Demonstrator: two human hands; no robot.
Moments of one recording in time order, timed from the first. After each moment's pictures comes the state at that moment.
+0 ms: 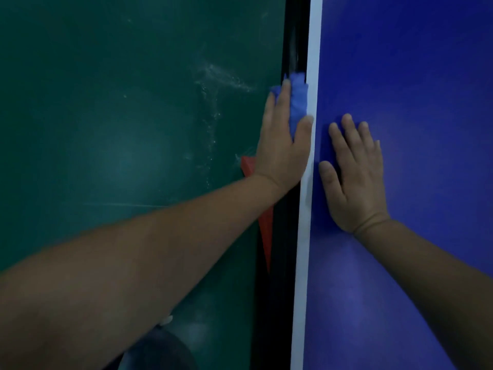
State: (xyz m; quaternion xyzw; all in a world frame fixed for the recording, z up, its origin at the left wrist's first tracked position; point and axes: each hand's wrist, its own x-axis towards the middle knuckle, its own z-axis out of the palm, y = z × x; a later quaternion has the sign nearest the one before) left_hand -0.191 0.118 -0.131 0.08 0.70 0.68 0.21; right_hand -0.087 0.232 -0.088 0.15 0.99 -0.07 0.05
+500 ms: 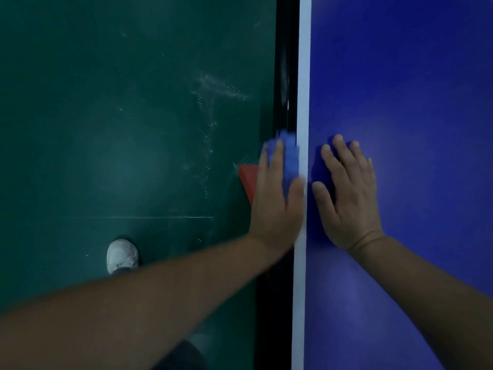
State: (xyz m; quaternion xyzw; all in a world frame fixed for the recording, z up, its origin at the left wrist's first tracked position) left_hand -0.142 0.100 -0.127 0.10 0.69 0.69 0.21; right_hand -0.087 0.233 -0.087 0.14 0.99 -0.08 0.02
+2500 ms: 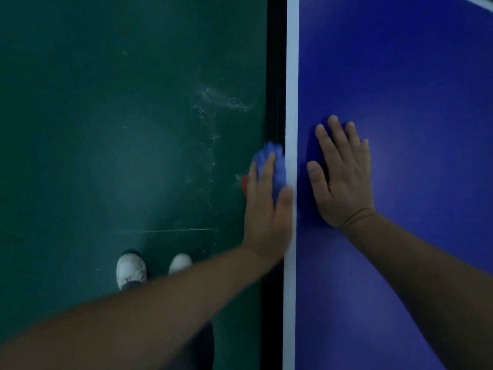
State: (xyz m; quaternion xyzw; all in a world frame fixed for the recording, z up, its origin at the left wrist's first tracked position) left_hand -0.196 0.126 -0.124 0.08 0.69 0.69 0.21; right_hand -0.184 0.280 -0.090 0.15 0.99 -0.07 0.03
